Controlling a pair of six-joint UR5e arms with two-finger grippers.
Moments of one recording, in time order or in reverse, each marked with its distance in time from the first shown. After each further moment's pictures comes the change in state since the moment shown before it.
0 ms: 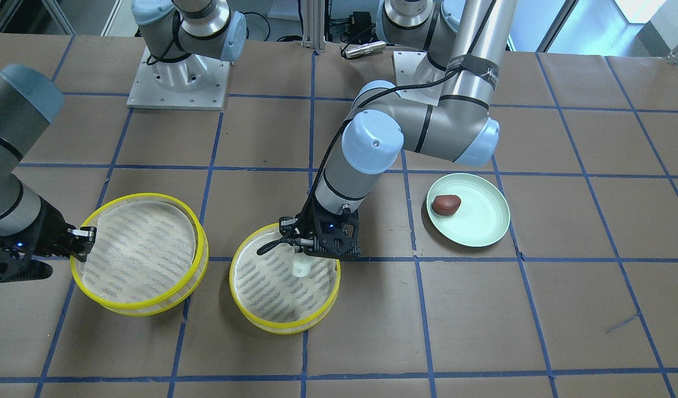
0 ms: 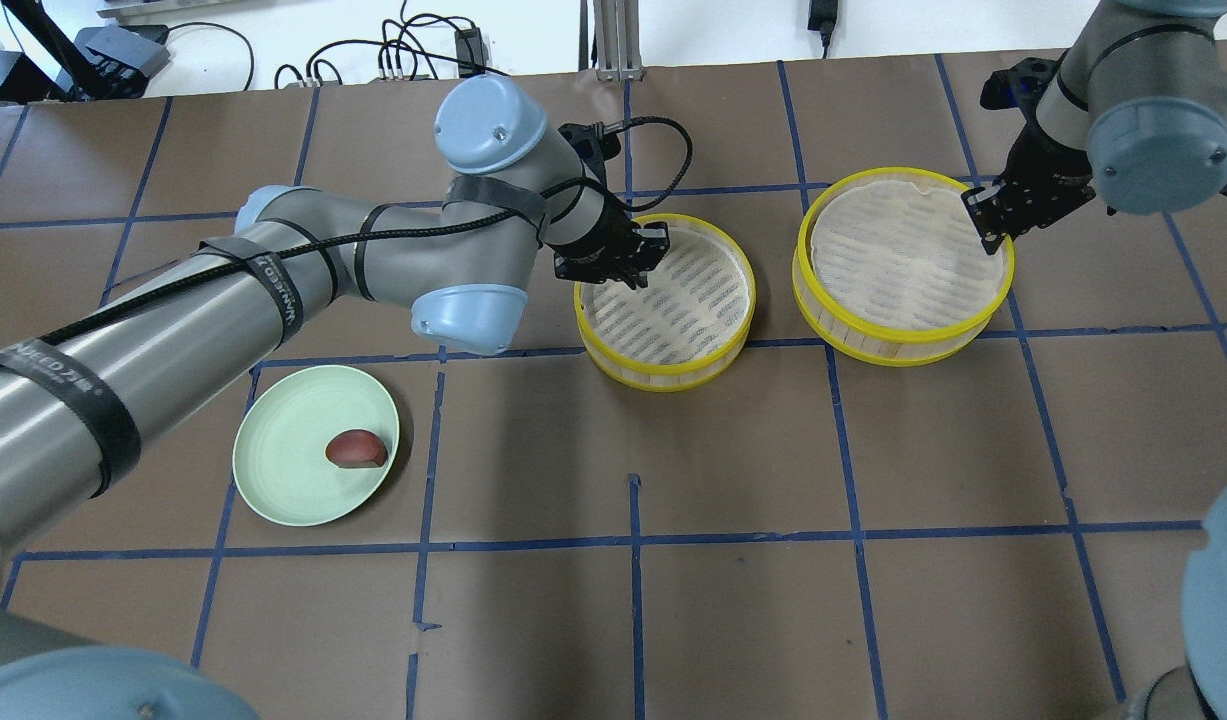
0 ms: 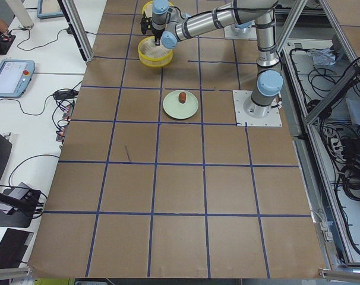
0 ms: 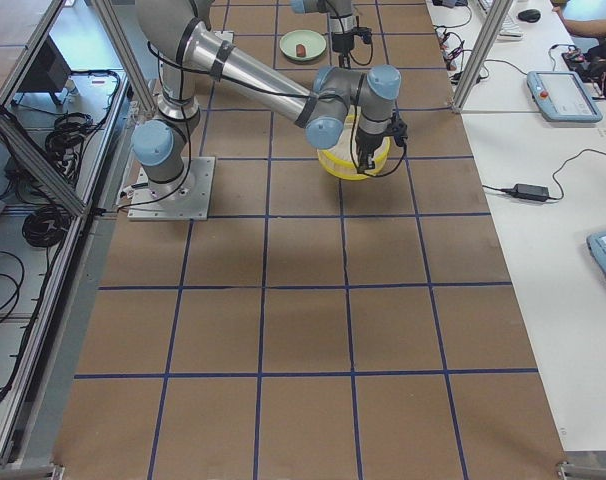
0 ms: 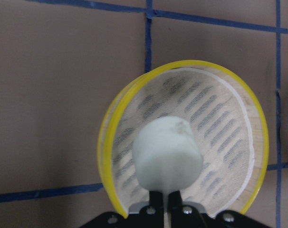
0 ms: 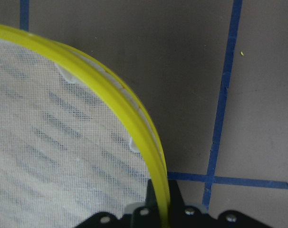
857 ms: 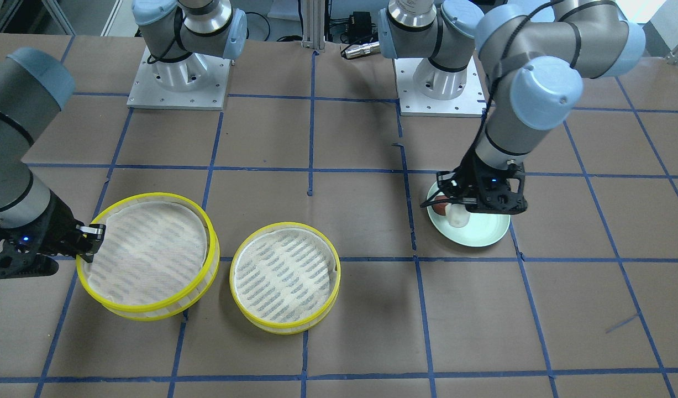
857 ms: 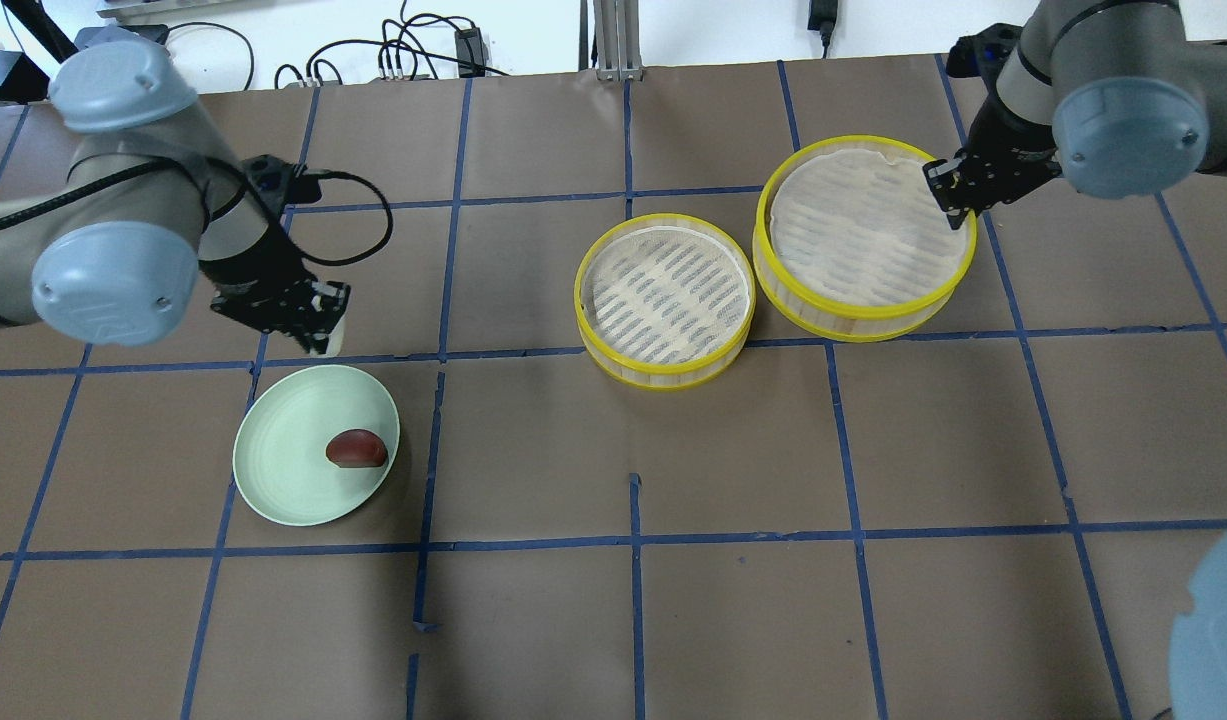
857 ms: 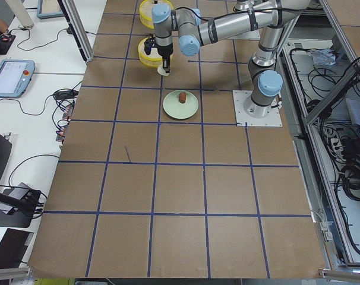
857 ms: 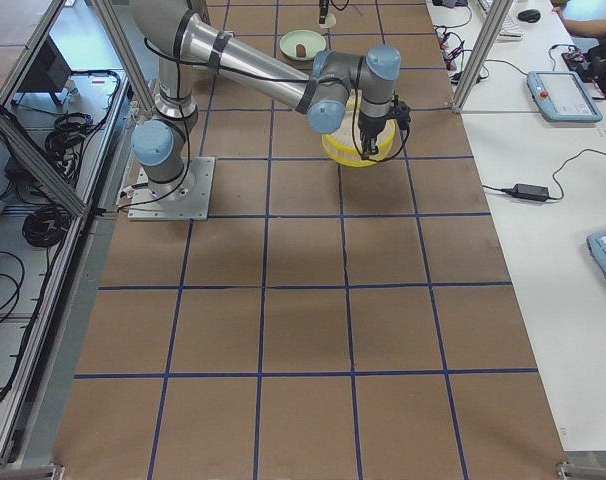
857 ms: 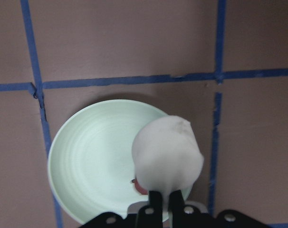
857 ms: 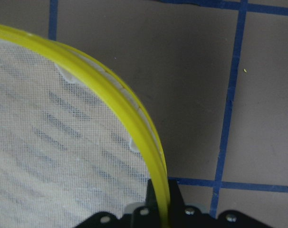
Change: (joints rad) left arm 0.277 0.312 -0.063 -0.475 0.235 0.397; right arm 0.019 -0.013 -0.029 0.006 0.001 0.016
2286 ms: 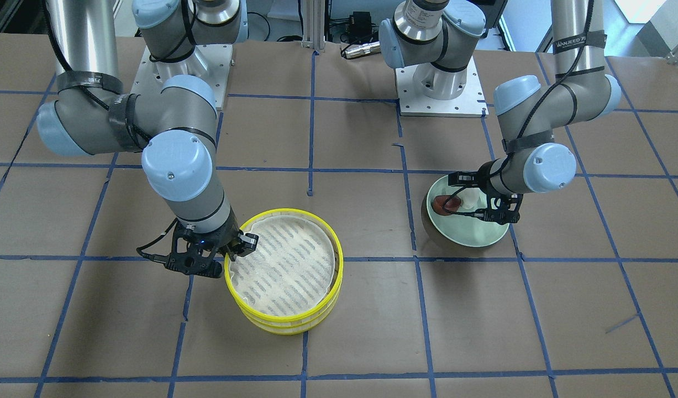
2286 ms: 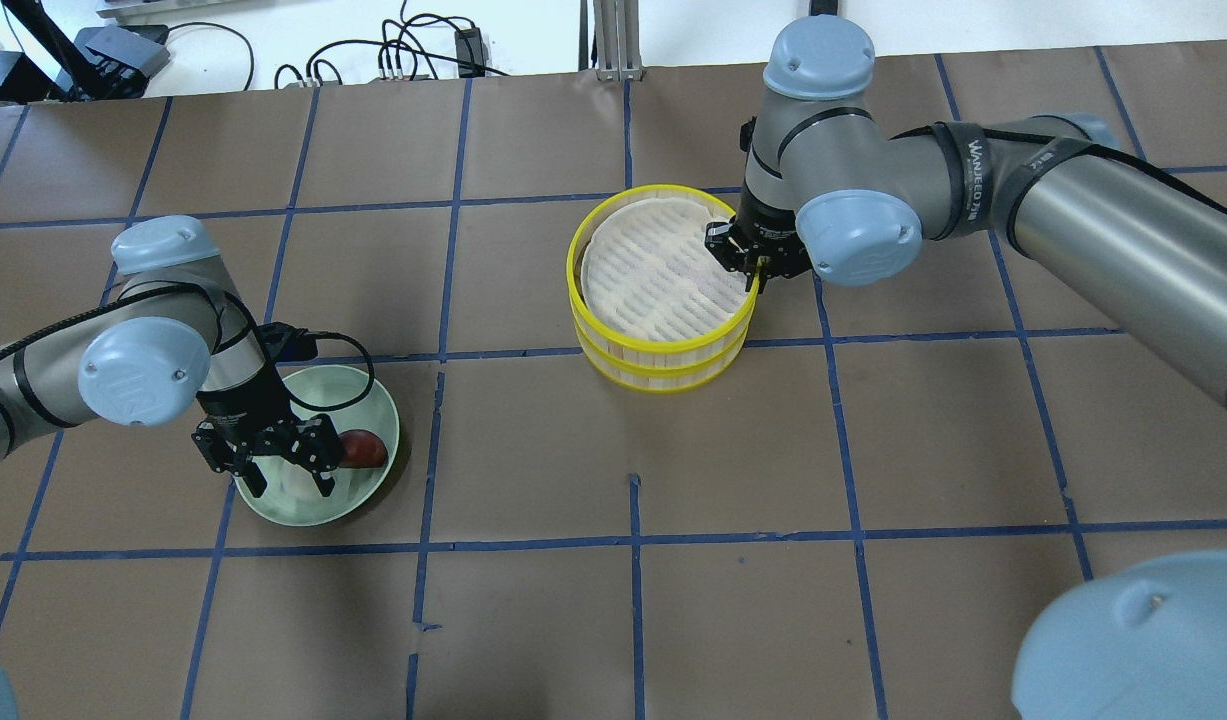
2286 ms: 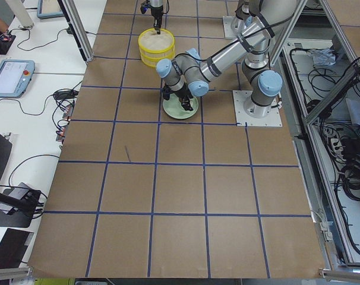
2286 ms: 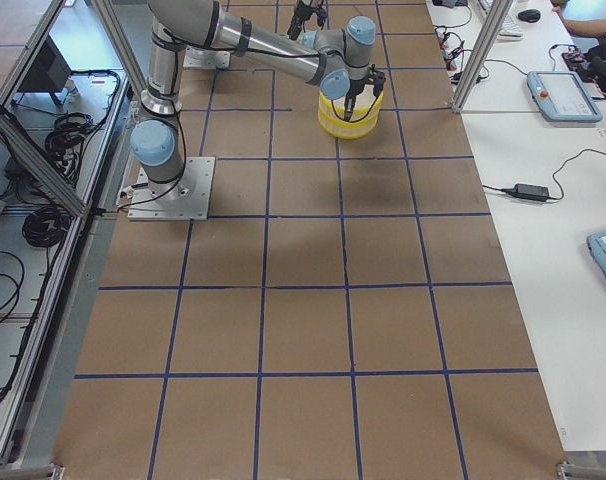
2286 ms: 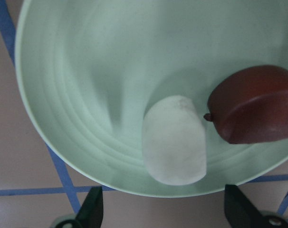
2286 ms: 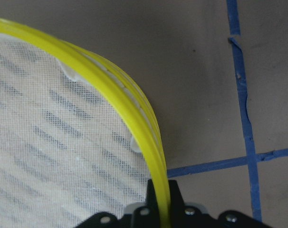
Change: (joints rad) left arm 0.316 -0.106 -0.303 -0.062 0.155 0.296; right arm 0.392 0.076 0.035 -0.103 0.044 0.682
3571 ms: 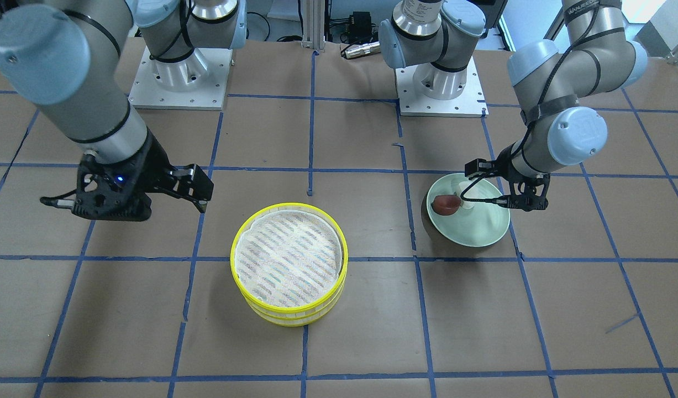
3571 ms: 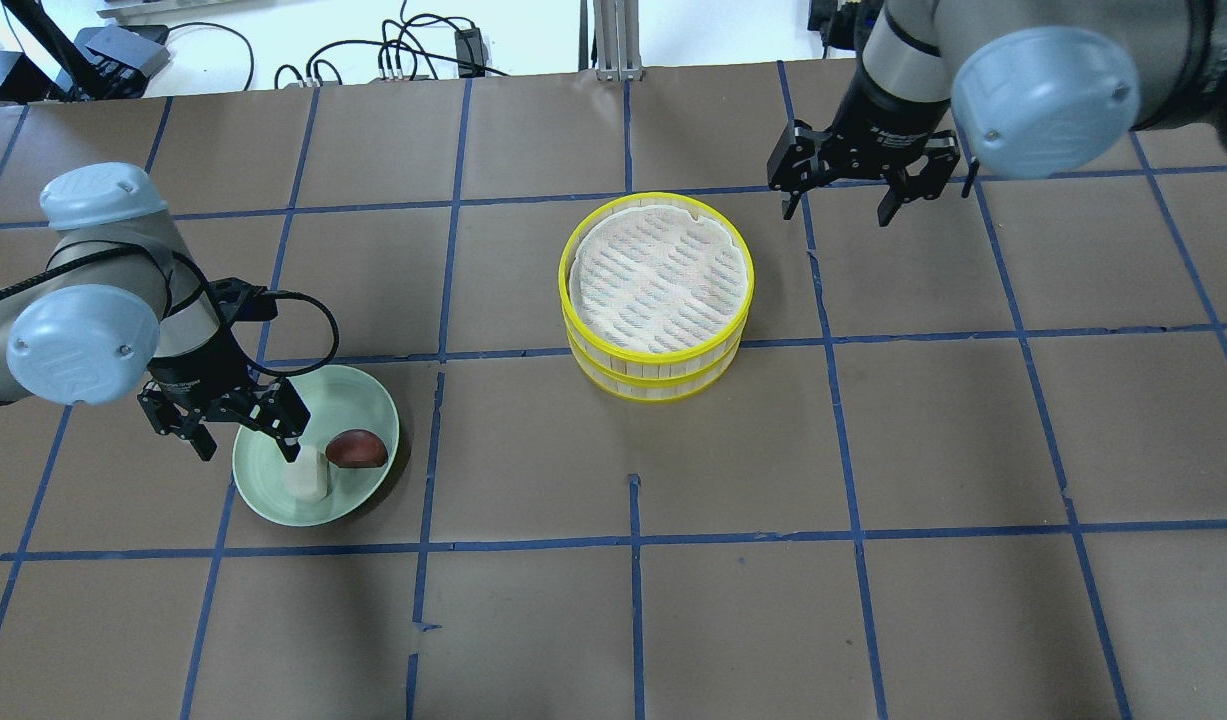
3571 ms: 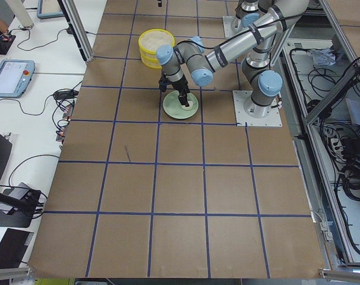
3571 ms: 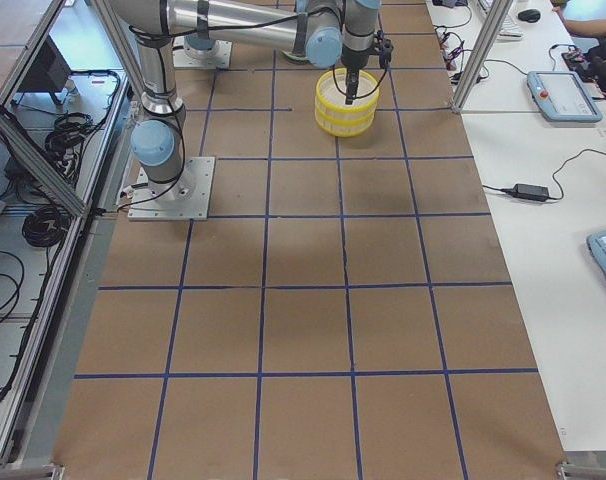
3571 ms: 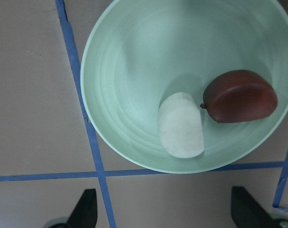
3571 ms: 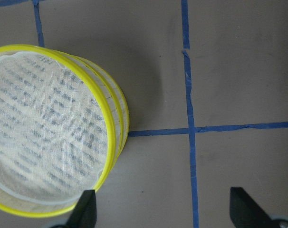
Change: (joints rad) left arm 0.007 0.095 0.063 -0.065 0.042 0.005; right arm -0.094 -0.157 -0.099 0.248 0.056 -0.193
